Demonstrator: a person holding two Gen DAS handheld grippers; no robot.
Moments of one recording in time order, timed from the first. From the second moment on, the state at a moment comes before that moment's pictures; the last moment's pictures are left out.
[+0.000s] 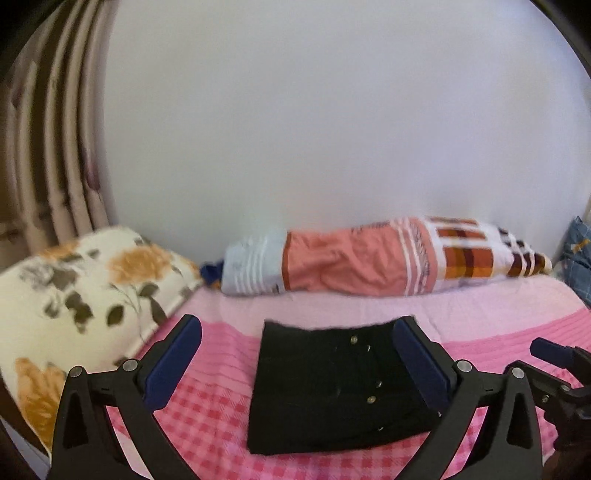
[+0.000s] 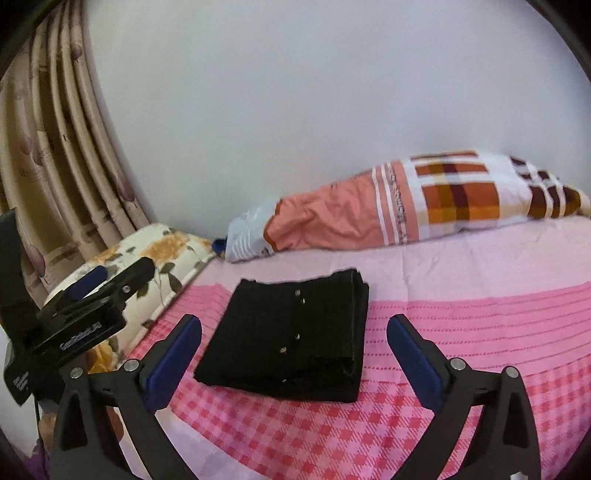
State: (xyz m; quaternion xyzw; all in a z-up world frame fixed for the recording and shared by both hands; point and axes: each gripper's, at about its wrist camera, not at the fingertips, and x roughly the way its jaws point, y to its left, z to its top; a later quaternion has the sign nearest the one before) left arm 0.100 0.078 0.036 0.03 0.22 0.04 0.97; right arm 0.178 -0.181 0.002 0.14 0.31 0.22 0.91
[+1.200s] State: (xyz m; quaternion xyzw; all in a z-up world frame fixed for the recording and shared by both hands) left arm 0.014 0.073 0.064 0.01 0.23 0.05 0.97; right arm 0.118 -0.194 0.031 0.16 0.31 0.24 0.91
